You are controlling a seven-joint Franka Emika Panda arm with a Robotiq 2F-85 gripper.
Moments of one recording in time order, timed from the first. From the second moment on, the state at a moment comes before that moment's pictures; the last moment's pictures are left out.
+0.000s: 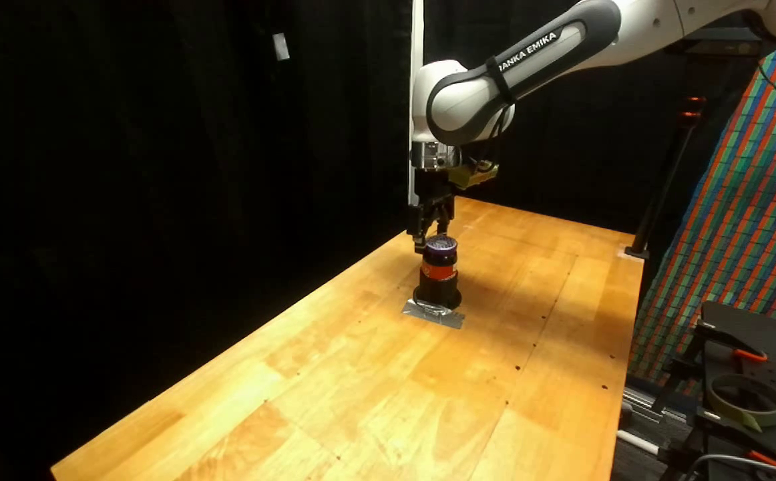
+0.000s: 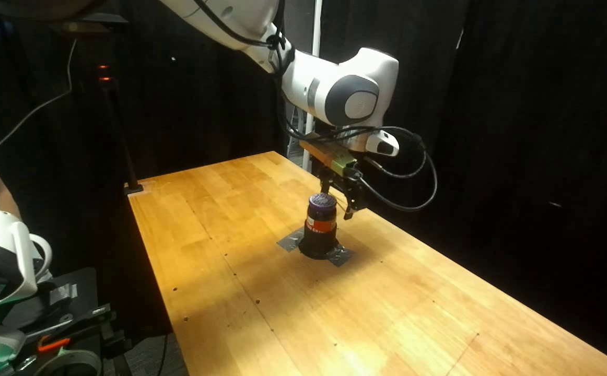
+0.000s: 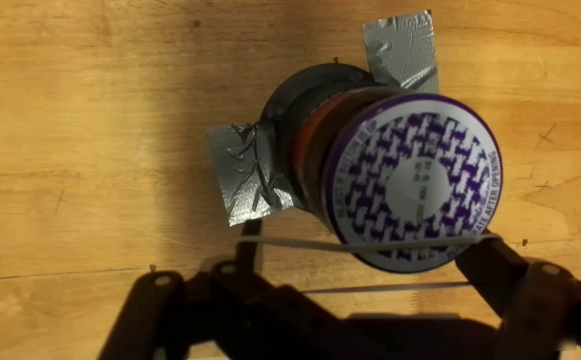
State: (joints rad) arm 0.04 0.74 0.08 -1.42 0.05 2.09 0.02
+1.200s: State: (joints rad) arm 0.04 0.70 0.09 -1.47 0.06 1.91 0.02
